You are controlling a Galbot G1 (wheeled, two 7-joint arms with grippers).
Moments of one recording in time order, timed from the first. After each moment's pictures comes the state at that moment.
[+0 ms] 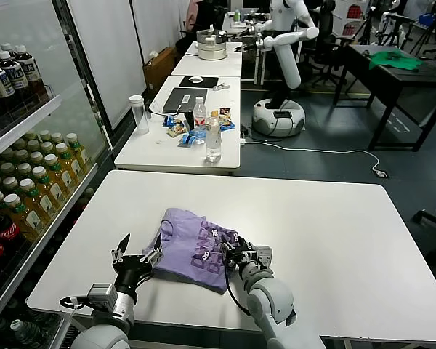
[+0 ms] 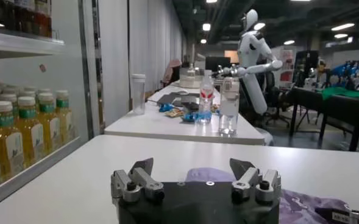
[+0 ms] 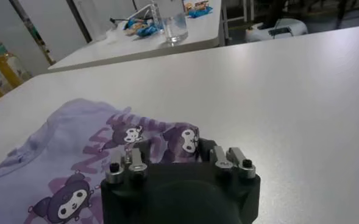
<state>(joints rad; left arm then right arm) 1.43 -1.19 -0.37 -2.16 -0.38 0.30 -0.34 -1.03 1.47 0.13 1.75 0.49 -0.55 0.29</state>
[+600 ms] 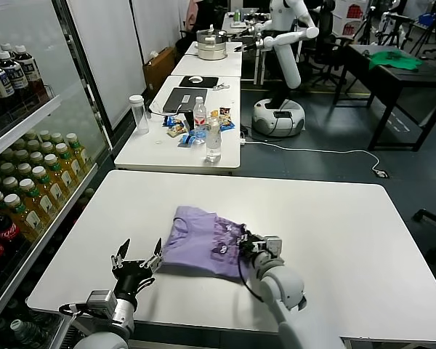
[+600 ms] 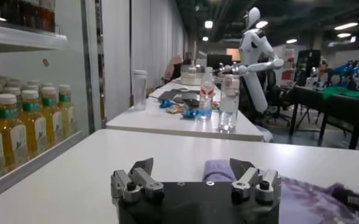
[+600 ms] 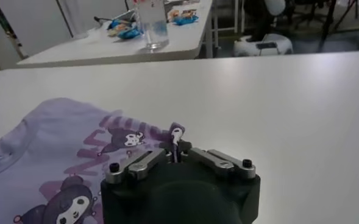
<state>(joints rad) 1.47 -1.20 -0.37 -2.18 -0.37 0.29 -0.34 -0.94 1.38 0.17 1.68 0.45 -0.55 0.23</state>
